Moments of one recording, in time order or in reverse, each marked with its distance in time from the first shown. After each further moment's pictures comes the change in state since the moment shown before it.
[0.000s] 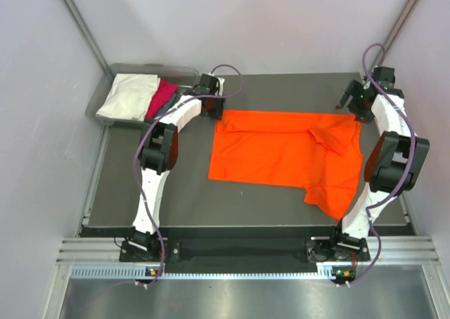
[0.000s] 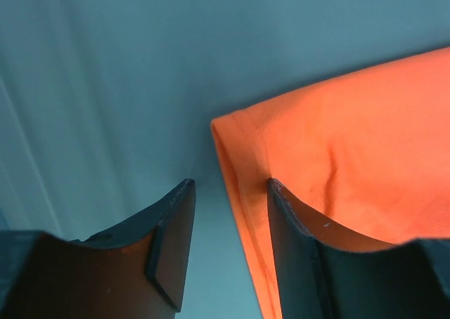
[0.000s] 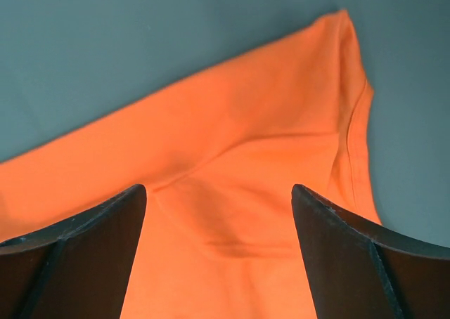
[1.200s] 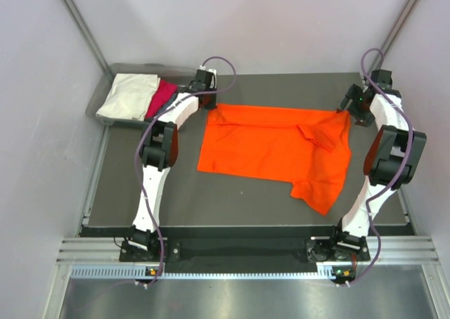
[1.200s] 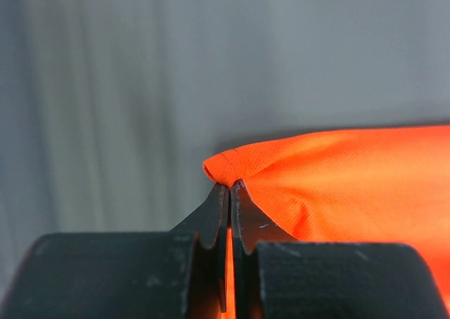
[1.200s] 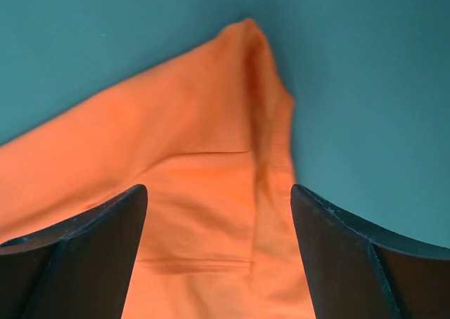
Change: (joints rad) left arm 0.047 0.086 0.116 0.086 -0.063 -0.071; right arm -0.012 0.093 0.039 0.008 0.036 0.008
